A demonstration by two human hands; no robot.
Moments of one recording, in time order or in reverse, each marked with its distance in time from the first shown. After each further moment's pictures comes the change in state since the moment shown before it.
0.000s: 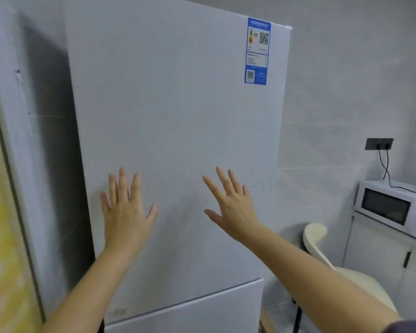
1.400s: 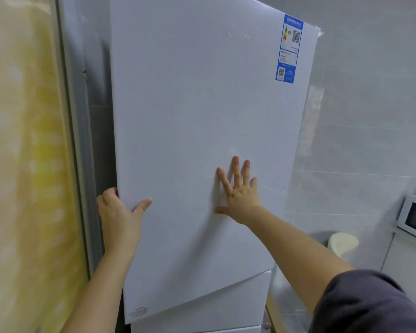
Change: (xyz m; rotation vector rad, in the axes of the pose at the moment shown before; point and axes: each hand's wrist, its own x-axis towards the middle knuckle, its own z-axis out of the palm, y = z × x) left_hand -0.070 0.017 -0.063 -0.429 0.233 -0.583; right_hand -0.001 0.002 -0.011 -0.217 -0.328 0.000
